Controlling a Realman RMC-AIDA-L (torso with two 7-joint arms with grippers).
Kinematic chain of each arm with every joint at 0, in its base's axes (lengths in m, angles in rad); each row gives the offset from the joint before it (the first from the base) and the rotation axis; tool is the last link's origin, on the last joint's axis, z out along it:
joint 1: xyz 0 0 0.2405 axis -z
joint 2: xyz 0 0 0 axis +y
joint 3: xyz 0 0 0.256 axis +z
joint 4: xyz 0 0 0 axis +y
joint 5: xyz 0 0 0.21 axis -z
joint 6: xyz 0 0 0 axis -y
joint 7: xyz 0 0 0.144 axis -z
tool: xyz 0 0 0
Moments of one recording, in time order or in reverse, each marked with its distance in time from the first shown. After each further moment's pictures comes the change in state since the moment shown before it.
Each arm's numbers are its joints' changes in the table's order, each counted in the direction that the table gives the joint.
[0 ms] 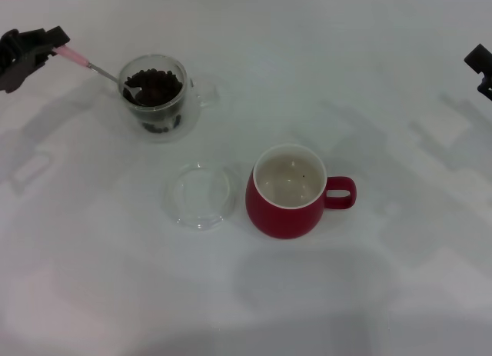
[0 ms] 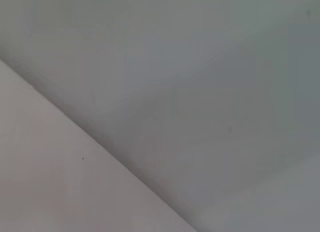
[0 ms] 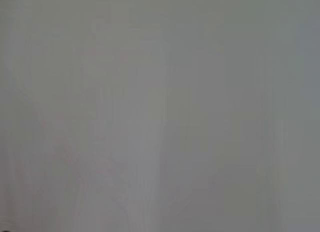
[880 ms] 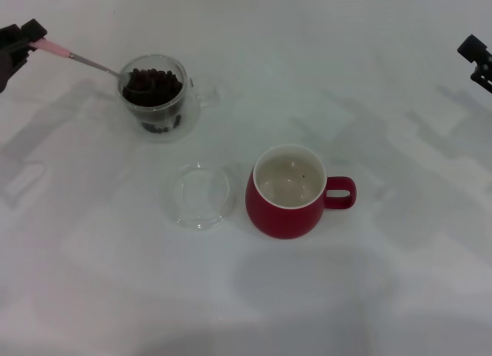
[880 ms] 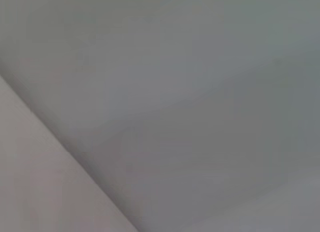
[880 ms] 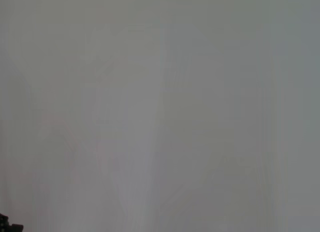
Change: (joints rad) left arm -0.070 -0.005 0.000 -0.023 0.152 -0.103 -0.036; right arm -0.034 -0.020 -0.005 -0.007 0.004 -0.060 0.002
